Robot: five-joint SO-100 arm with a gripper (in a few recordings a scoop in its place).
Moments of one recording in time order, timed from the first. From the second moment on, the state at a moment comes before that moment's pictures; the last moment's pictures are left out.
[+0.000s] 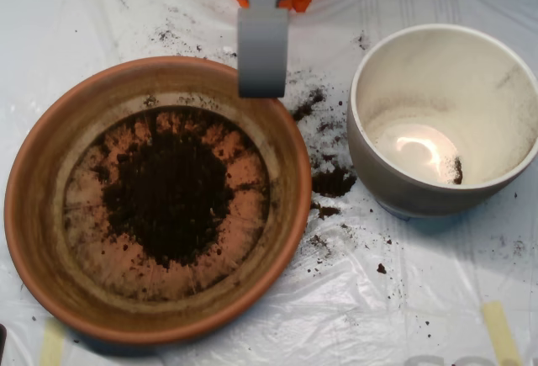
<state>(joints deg) 8.1 168.0 152.4 55.9 -4.2</state>
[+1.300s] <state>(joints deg) 21.1 102.8 124.2 48.7 -0.3</state>
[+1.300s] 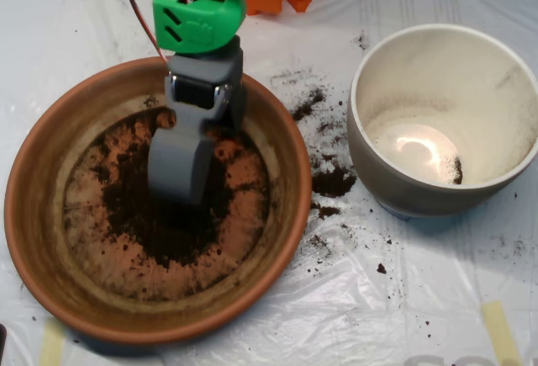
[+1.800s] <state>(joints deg) 19.2 76.8 101.5 58.7 -3.7</state>
